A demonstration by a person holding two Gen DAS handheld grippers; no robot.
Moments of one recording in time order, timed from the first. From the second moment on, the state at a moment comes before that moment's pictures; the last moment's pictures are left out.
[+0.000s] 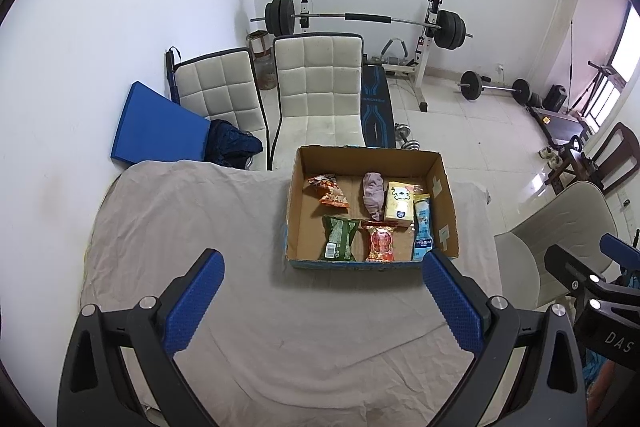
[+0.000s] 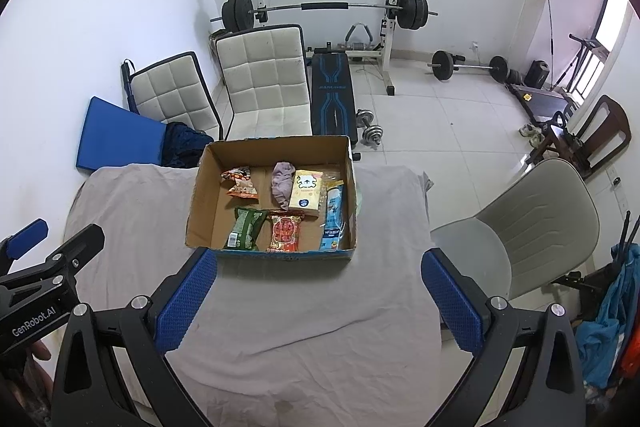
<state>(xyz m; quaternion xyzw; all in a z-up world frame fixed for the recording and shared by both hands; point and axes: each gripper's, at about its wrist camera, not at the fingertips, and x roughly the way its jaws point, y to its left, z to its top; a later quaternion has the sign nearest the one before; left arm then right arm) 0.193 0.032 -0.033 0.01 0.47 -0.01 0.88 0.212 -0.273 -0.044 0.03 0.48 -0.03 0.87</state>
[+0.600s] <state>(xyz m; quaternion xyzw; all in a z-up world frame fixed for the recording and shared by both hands) 0.192 0.027 -0.026 0.01 0.47 -0.02 0.88 0.203 -0.274 -0.037 0.04 0.48 -0.03 0.88</state>
